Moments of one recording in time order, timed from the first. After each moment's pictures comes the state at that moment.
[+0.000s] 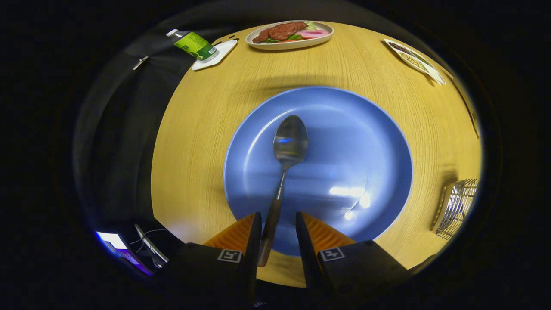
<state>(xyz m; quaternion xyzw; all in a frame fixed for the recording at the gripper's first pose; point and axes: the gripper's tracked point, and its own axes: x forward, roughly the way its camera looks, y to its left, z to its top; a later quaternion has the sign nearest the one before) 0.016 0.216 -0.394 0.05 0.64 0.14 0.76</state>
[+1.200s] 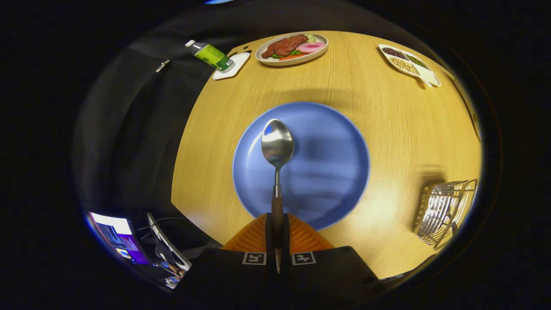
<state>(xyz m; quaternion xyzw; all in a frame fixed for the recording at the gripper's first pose) 0.001 0.157 -0.326 0.05 0.60 0.22 0.77</state>
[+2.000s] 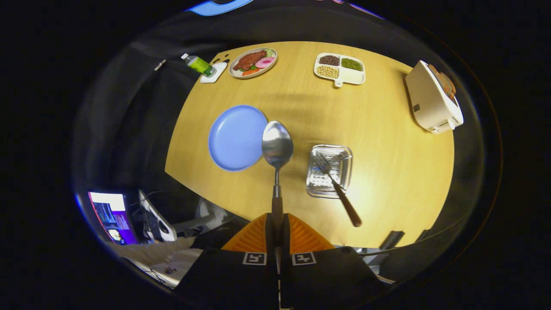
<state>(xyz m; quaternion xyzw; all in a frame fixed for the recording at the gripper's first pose) -0.041 -0.051 -0.192 -0.04 0.65 0.17 0.74</state>
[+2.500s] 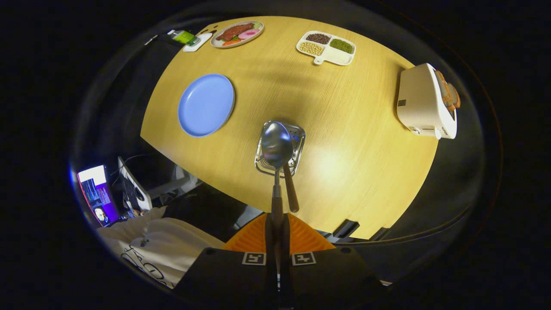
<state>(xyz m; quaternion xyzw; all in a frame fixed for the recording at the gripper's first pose) -0.028 -0.119 -0.203 -0.13 0.74 0.17 0.64</state>
